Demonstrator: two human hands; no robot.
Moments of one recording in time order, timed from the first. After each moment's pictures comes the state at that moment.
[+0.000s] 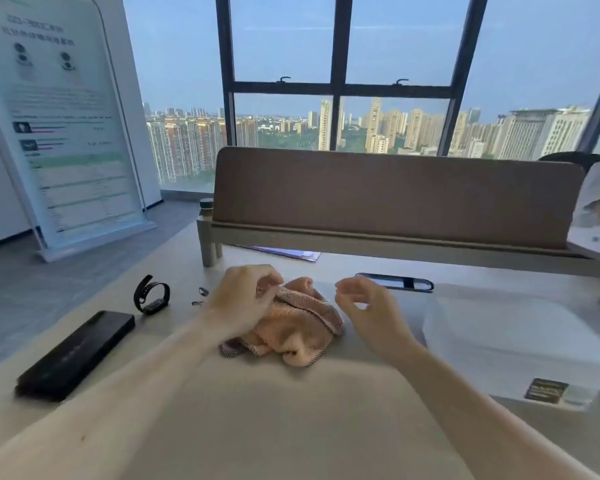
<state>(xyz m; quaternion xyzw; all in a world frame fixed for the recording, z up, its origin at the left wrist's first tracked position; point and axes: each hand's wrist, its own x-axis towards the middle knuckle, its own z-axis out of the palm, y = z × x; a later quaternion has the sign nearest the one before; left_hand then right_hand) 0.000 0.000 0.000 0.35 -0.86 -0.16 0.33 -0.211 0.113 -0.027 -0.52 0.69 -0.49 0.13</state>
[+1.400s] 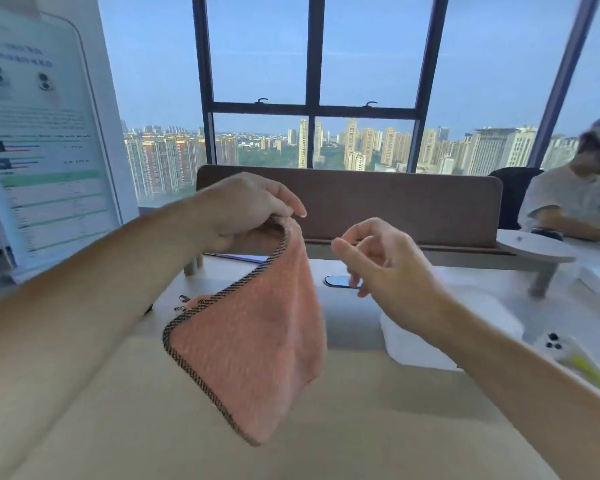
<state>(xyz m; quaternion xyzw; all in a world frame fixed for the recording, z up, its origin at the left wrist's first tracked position) -0.006 0.120 0.182 0.33 -0.78 -0.47 0.26 -0.170 0.257 0.112 -0.55 0.65 -0.51 0.09</state>
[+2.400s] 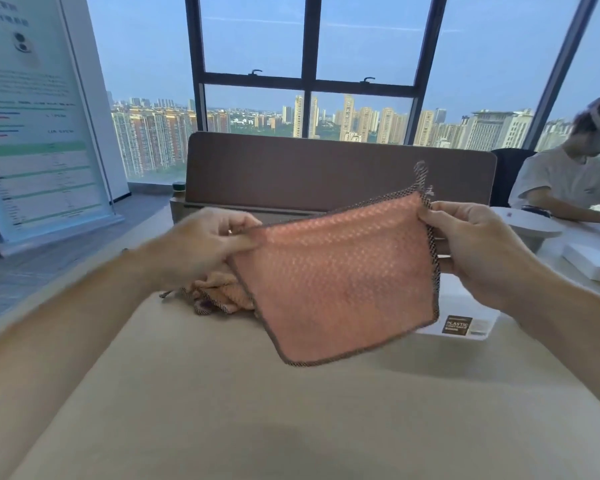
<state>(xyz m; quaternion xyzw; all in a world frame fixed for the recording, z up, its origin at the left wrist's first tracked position) 0.039 0.109 0.088 0.25 -0.82 -0.45 0.25 -0.217 0.307 0.118 -0.41 0.64 -0.61 0.24</state>
